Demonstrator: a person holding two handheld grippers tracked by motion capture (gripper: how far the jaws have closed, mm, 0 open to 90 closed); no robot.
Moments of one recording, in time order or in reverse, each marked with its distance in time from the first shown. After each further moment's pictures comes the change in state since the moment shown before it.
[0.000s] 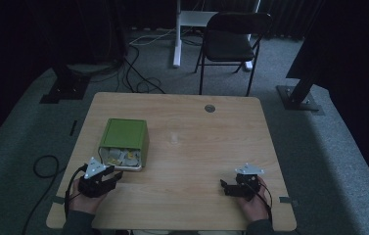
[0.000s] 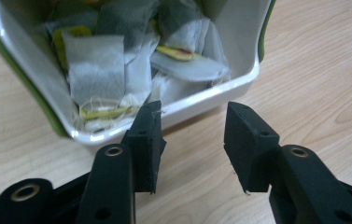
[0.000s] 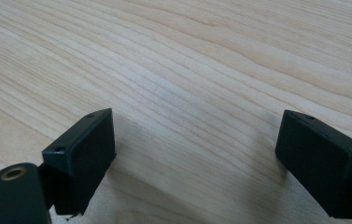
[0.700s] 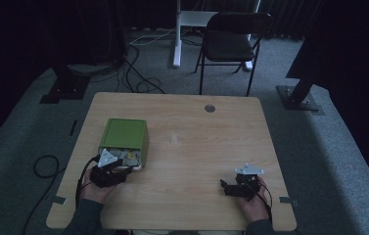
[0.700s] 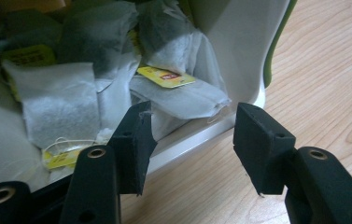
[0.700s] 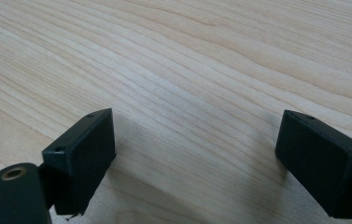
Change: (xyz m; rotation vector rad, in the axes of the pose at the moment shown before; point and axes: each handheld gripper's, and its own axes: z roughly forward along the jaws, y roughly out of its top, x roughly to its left) left arm 0.000 0.016 0.035 0.042 -0.051 0.016; right arm 0.000 0.000 0.000 0.000 -0.002 0.001
